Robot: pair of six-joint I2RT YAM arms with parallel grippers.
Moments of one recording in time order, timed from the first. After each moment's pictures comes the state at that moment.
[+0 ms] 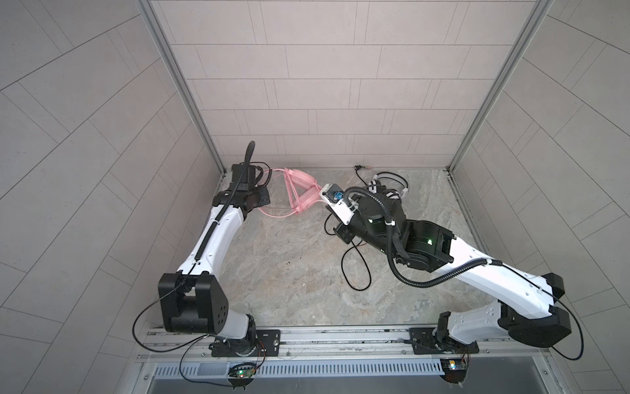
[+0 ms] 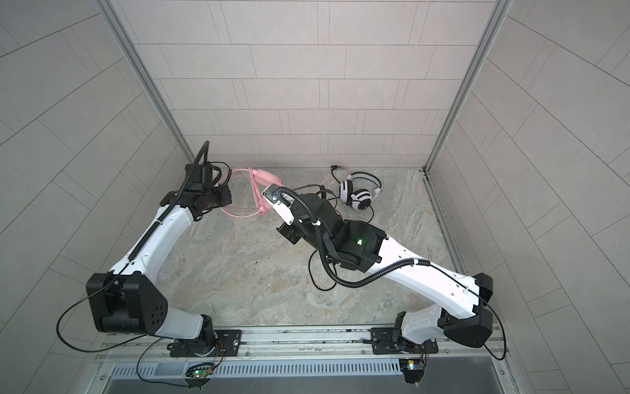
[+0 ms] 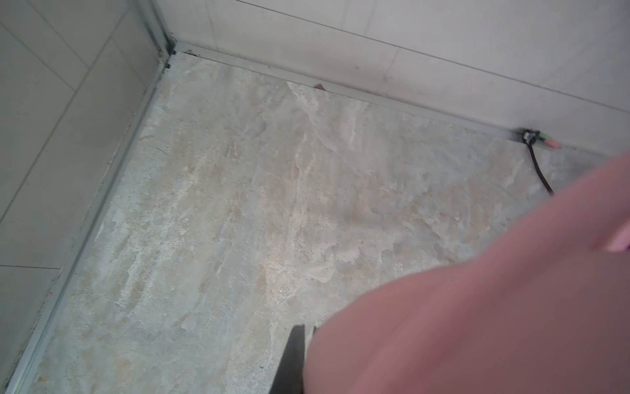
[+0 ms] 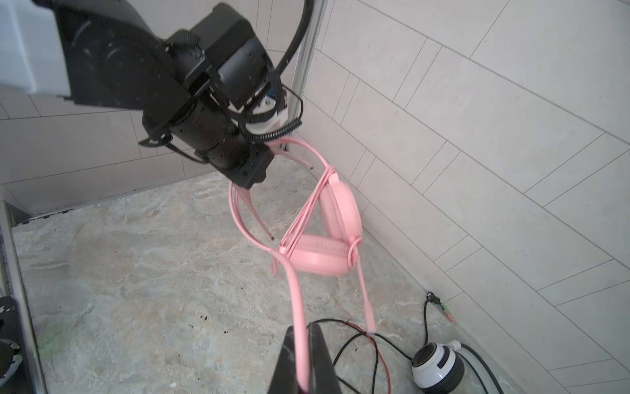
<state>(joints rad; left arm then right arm) -0.08 1.45 1.30 -0.65 -0.04 -0.26 1.07 1.39 1.63 -0.56 0.39 -0.18</state>
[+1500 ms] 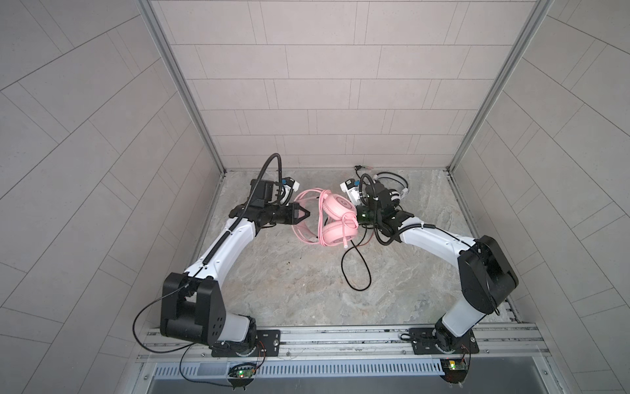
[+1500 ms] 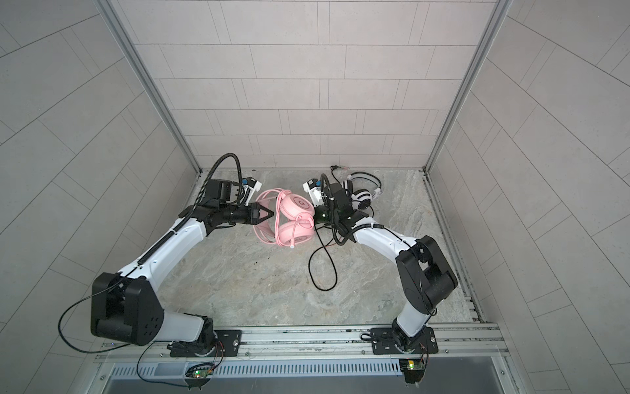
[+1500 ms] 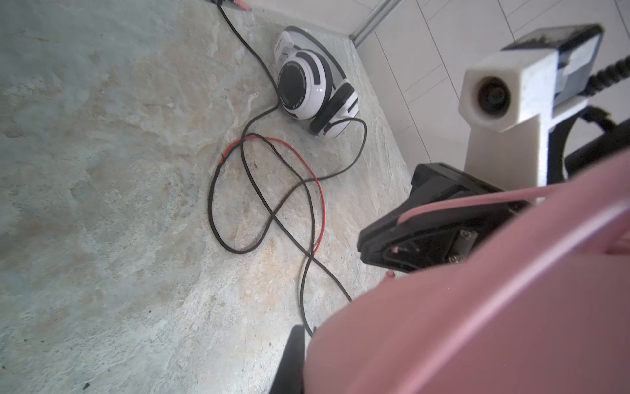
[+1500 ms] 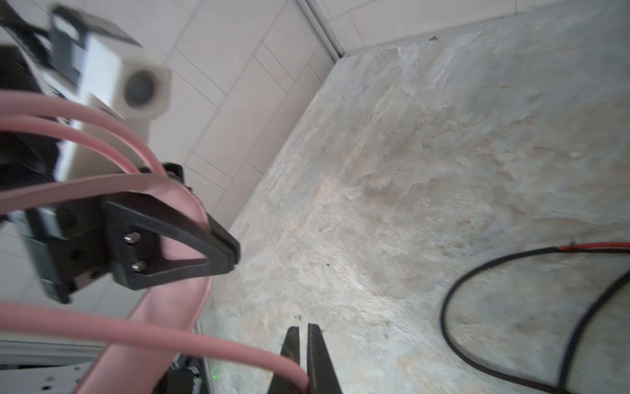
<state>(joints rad) -0.16 1.41 1.08 -0.42 0.74 -0.24 0.54 1.65 1.09 0.21 -0.58 0.60</state>
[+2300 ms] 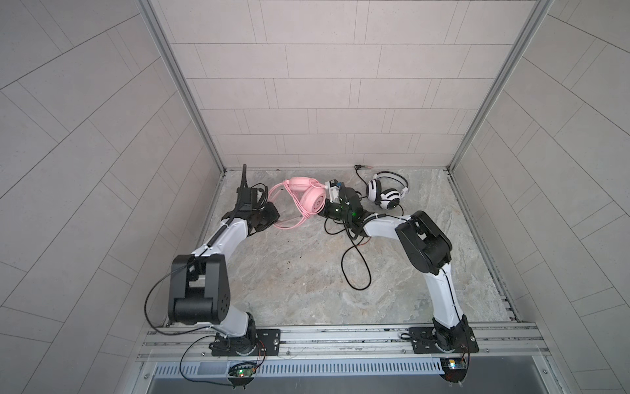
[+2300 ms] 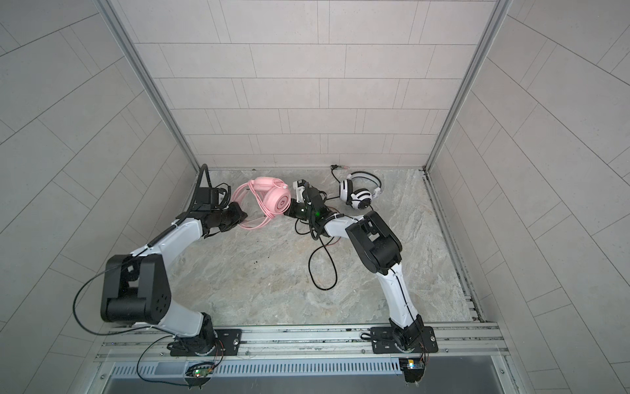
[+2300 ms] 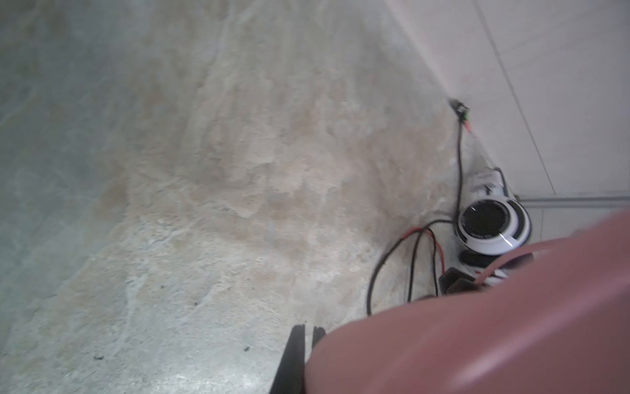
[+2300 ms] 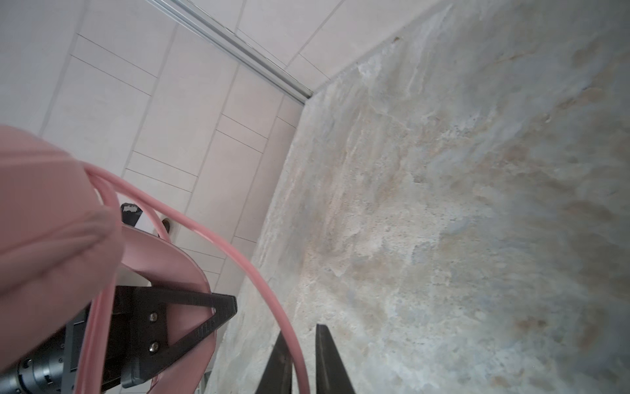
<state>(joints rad) 0.04 1.57 0.98 -0.32 0.35 -0.64 0.59 2.23 1.46 0.49 -0.41 0.91</state>
